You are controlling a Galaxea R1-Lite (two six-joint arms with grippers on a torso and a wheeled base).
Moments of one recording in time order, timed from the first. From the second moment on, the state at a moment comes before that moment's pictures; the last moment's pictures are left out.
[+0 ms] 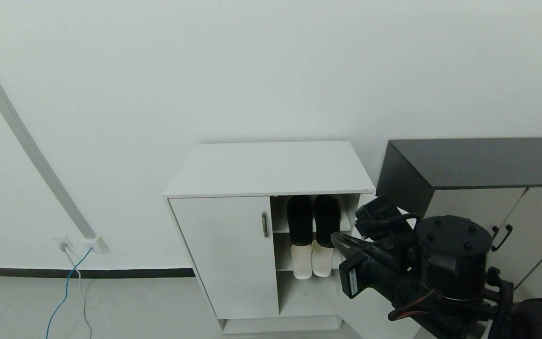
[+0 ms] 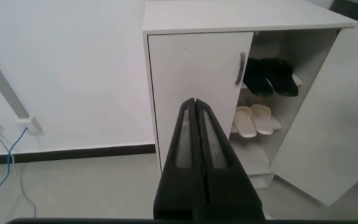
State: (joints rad) left arm 0.00 0.00 0.00 0.00 -0.02 0.01; right arm 0.88 1.77 -0.58 -1.01 -0.32 -0.01
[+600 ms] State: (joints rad) left arm 0.00 0.00 0.00 0.00 -0.02 0.01; right arm 0.86 1.78 -0.58 -1.01 -0.31 -0.01
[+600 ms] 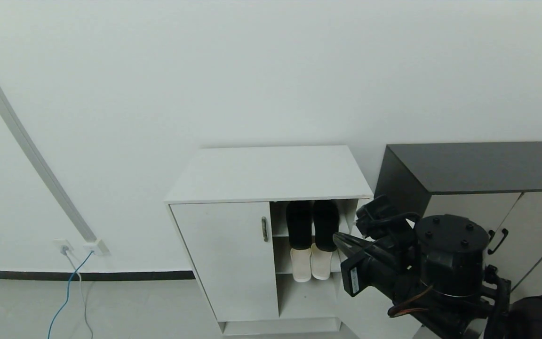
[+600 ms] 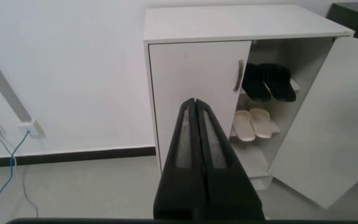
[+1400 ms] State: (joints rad) left arm 0.00 0.00 0.00 0.00 -0.02 0.01; right arm 0.85 1.79 -0.57 -1.02 -0.31 -0.02
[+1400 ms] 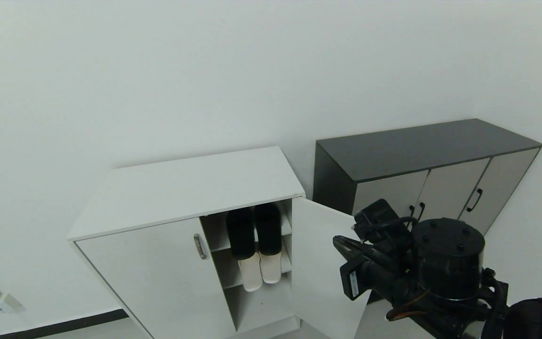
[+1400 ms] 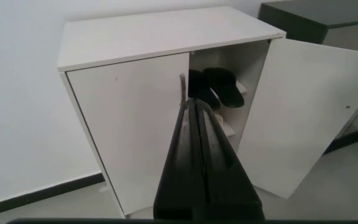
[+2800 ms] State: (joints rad) left arm 0.00 0.00 0.00 0.00 -0.02 0.01; right arm 0.46 1.97 -0.91 -0.72 -0.22 0.07
